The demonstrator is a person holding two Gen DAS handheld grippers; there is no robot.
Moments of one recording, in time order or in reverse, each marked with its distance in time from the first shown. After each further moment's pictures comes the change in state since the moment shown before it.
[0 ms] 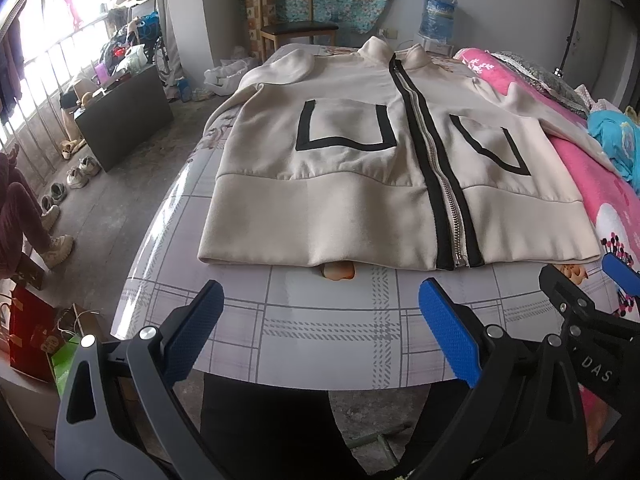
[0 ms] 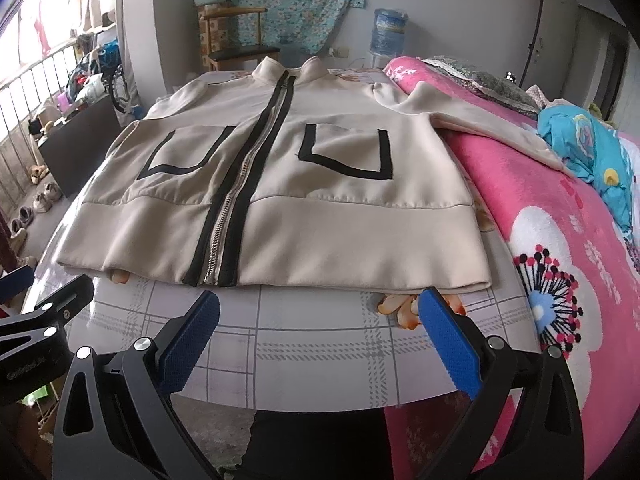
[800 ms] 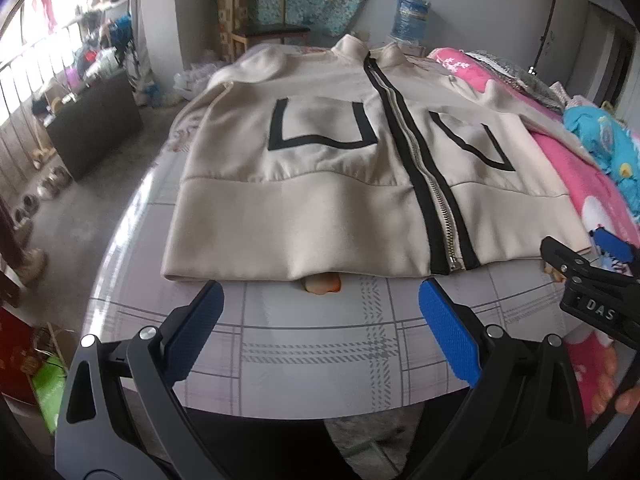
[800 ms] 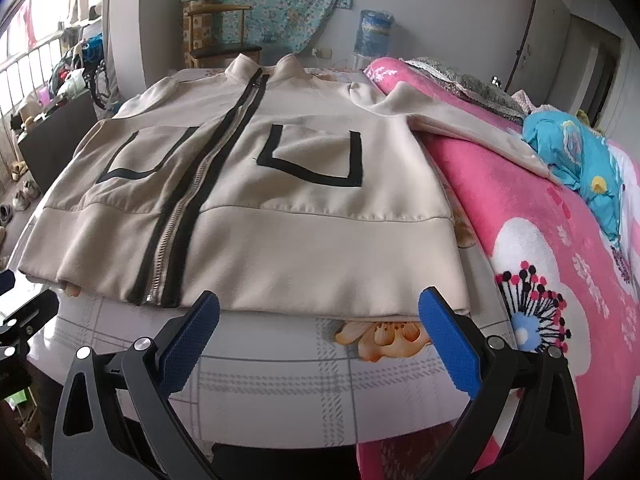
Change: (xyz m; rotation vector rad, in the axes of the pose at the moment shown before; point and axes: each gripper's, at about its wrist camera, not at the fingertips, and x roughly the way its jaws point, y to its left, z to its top) left arm 0.029 0.002 -0.001 0.028 -0.014 -0.129; right arm 0.030 -0.023 0.008 -0.012 -0.007 -0.075
